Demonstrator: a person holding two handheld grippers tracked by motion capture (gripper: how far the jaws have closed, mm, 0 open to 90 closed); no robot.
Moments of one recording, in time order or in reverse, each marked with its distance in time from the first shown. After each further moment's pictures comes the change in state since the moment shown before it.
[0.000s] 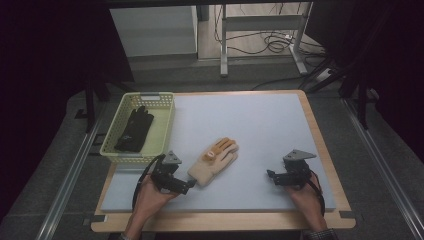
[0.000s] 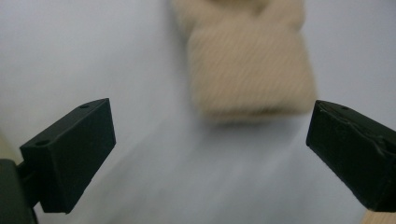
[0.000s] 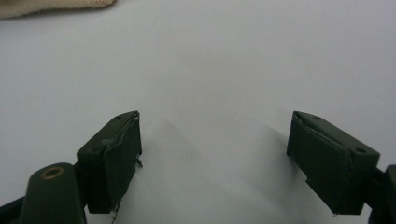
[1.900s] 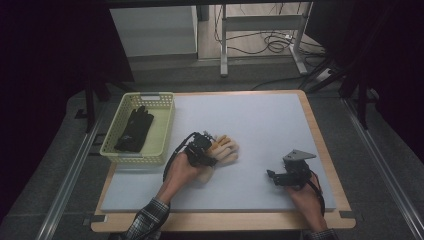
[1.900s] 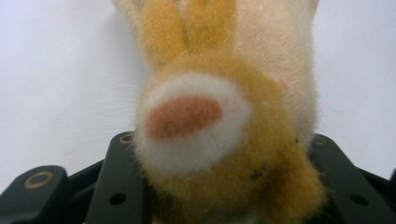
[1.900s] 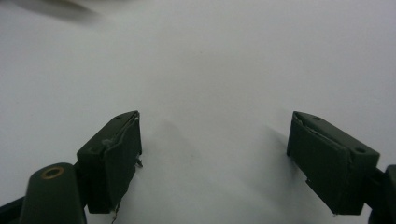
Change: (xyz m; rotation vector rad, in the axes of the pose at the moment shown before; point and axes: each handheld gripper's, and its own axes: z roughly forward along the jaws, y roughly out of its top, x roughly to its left) left arm 0.004 0.092 0.067 0.238 -0.011 -0.037; right arm 0.001 0.000 0.000 -0.001 -0.004 -0.003
